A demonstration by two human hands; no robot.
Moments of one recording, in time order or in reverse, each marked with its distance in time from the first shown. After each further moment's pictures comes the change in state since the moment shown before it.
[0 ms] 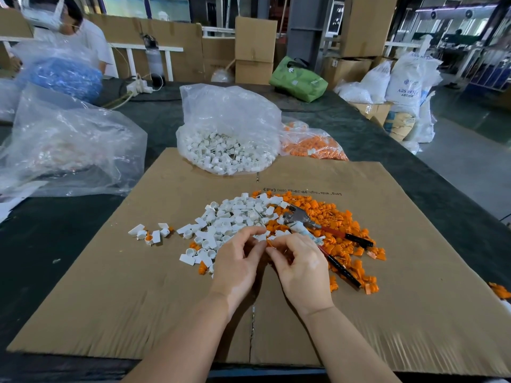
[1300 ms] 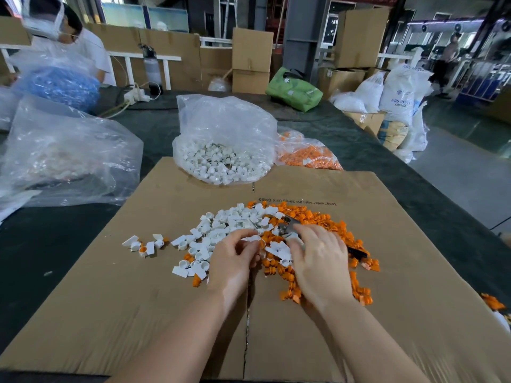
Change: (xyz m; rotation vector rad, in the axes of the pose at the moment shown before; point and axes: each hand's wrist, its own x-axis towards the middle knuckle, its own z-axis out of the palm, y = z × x) left_hand 0.016 0.011 0.002 -0.221 0.032 -0.132; right_hand 0.027 0.010 -0.028 -0.372 -0.182 0.180
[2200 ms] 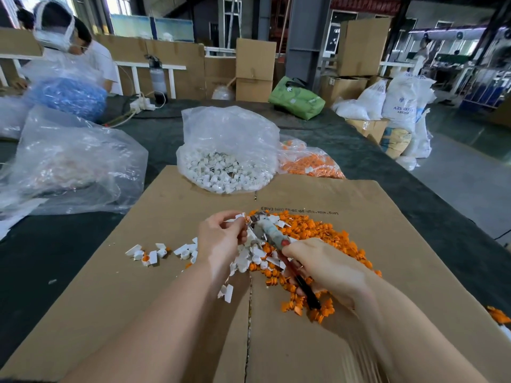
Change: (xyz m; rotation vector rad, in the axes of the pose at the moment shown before) left_hand 0.036 0.040 -0.010 -0.140 0.207 -0.073; right_hand 0.031 -0.021 -0.053 0.702 -0.836 0.380
